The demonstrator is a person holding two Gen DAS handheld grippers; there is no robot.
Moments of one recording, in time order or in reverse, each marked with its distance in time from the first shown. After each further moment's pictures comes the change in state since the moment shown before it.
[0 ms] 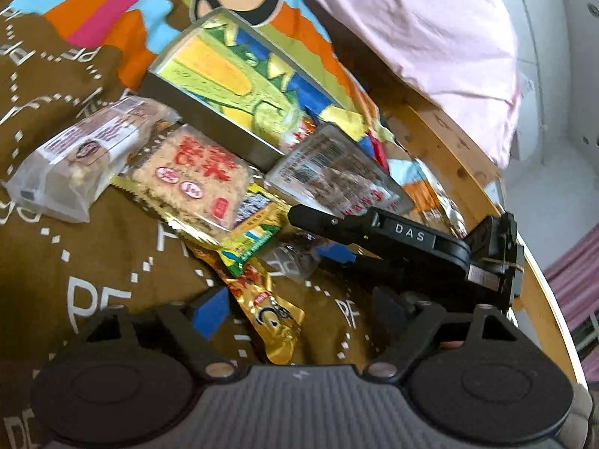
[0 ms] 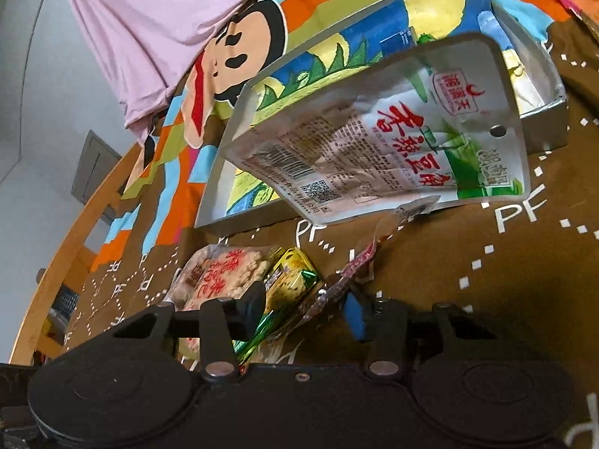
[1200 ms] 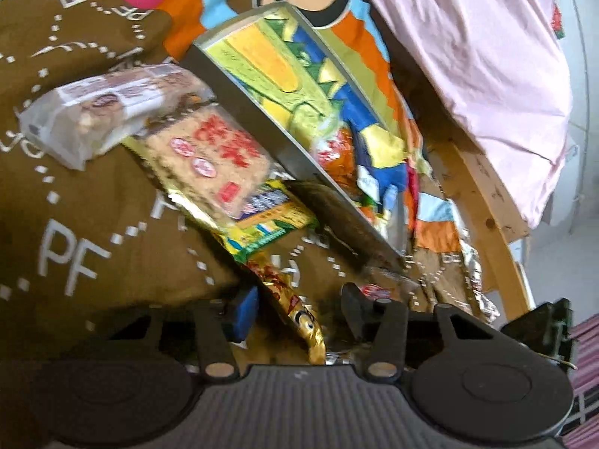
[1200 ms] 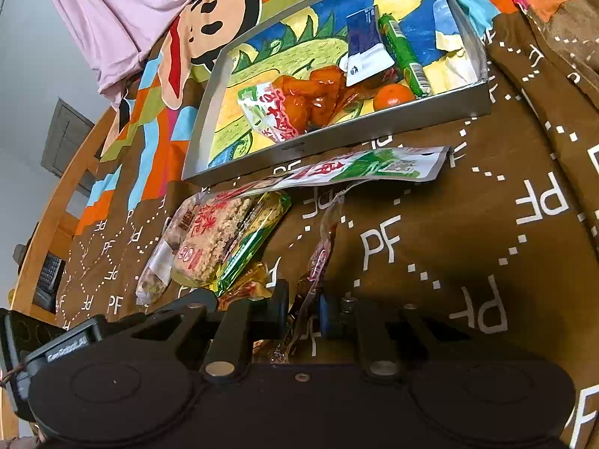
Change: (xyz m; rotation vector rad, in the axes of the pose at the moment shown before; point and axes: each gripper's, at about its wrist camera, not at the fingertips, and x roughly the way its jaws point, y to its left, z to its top) left arm 0.013 -0.011 -0.001 -0.221 -0.032 0.058; right arm -0.054 0.012 -0.009 0.016 0.173 -0.119
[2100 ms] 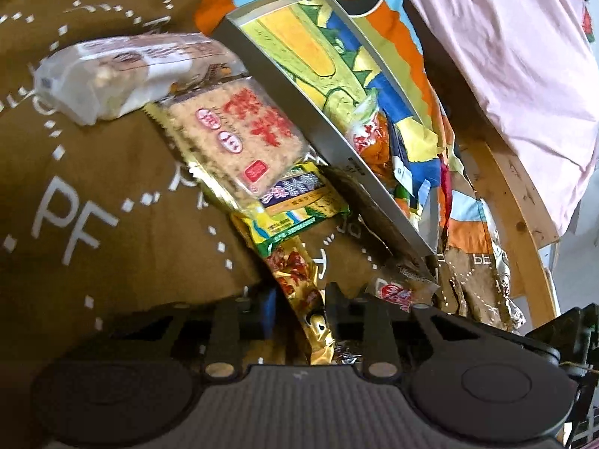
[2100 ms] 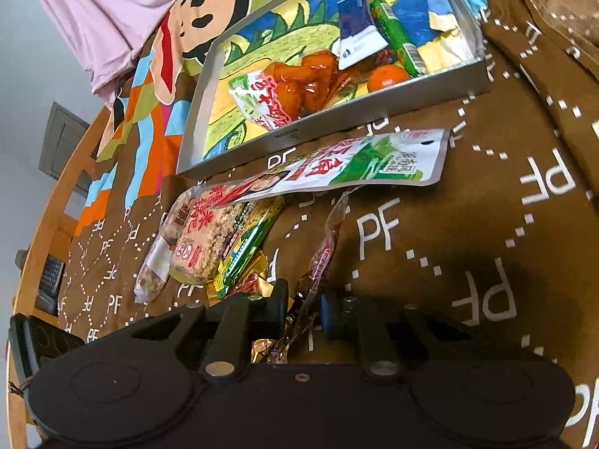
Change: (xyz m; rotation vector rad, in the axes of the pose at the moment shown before) left arm 0.016 0.010 -0.008 -0.072 0.014 0.090; right arm 0.005 -0.005 -0.003 0.051 0.033 0.007
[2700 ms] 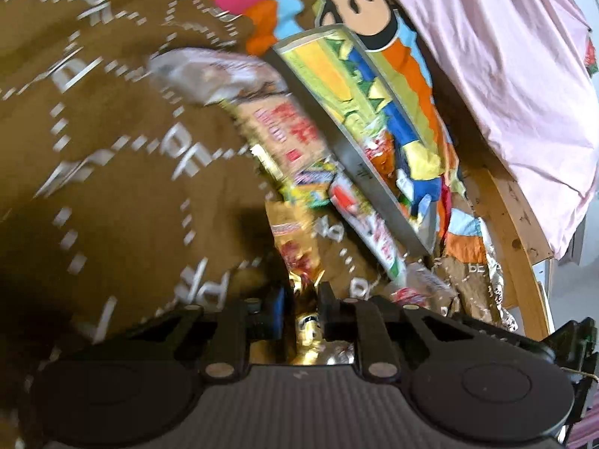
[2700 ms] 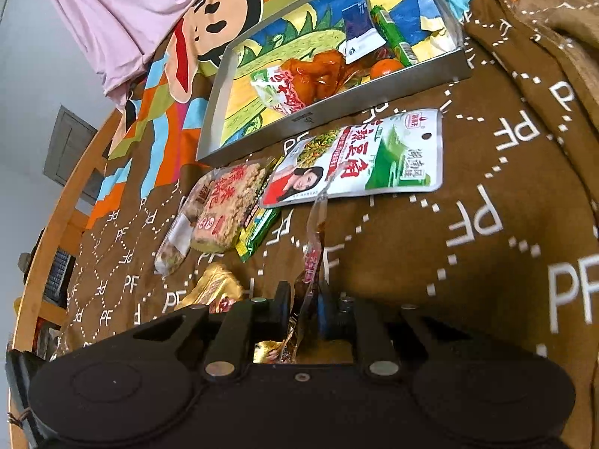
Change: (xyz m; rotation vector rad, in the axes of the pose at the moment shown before) left arm -0.057 0.007 -0.049 -0.066 -0.105 0.051; right arm -0.034 0.016 -0.041 -0.007 -0.042 0.001
